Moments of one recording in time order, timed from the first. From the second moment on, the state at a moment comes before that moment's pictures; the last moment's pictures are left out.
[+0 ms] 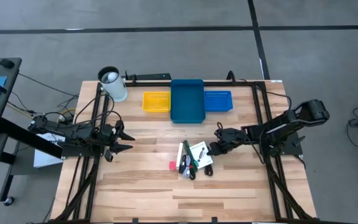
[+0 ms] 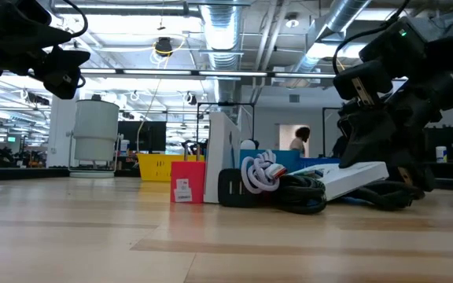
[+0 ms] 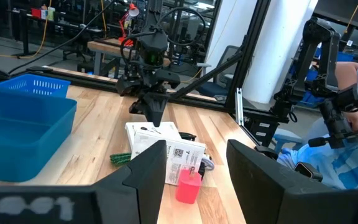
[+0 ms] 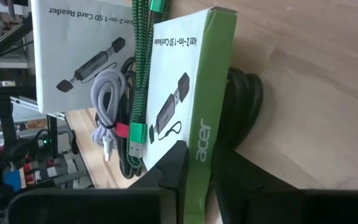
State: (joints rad) left arm -0.26 0.03 0.01 0.05 -0.12 -0.23; right arm 0.10 1.43 0.30 0.44 -0.19 1.27
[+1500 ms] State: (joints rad) left arm -0.26 0.03 0.01 0.05 -0.12 -0.23; right arm -0.52 1.45 0.70 0.27 -0.32 0.60
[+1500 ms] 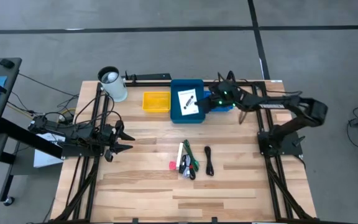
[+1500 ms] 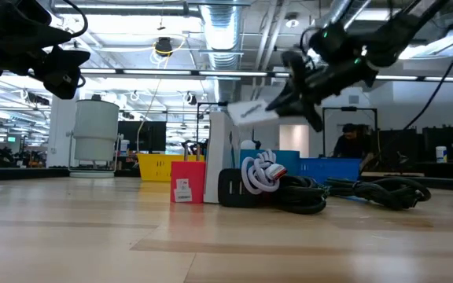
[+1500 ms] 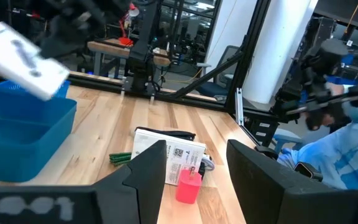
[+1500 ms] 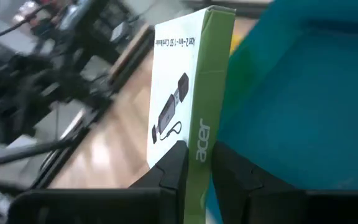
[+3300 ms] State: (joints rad) left arm -0.26 0.03 0.01 0.05 -0.12 -0.23; right arm -0.42 1.38 0.94 -0.10 -0.39 -0.35
